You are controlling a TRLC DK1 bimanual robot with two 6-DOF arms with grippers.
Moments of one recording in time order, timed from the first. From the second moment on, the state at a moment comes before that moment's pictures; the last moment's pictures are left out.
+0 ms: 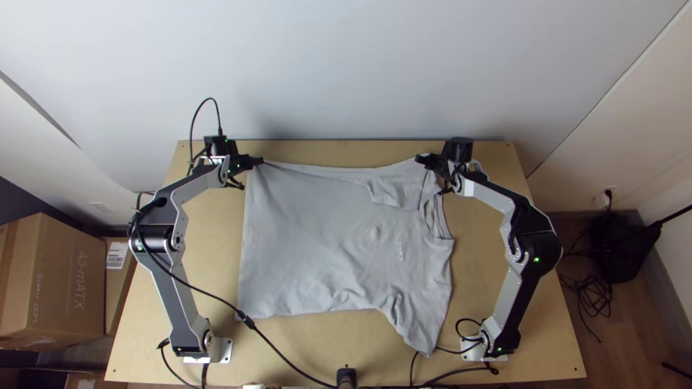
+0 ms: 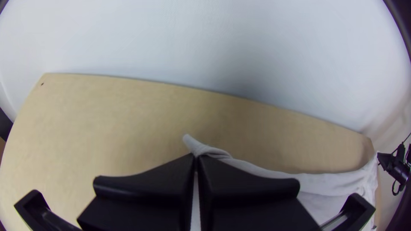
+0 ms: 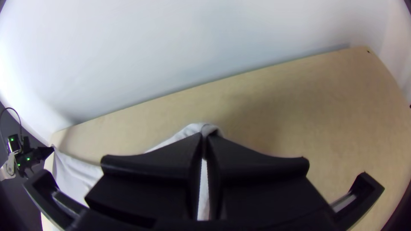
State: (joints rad) left arm 0.03 2.15 1.55 -0.02 0.09 -0.16; right arm 0.13 2.06 1.38 0.12 -0.09 0.38
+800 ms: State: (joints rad) left arm 0.03 2.13 1.74 -0.27 0.10 -0.17; right arm 0.11 2.23 1.79 -0.28 -0.09 0.38
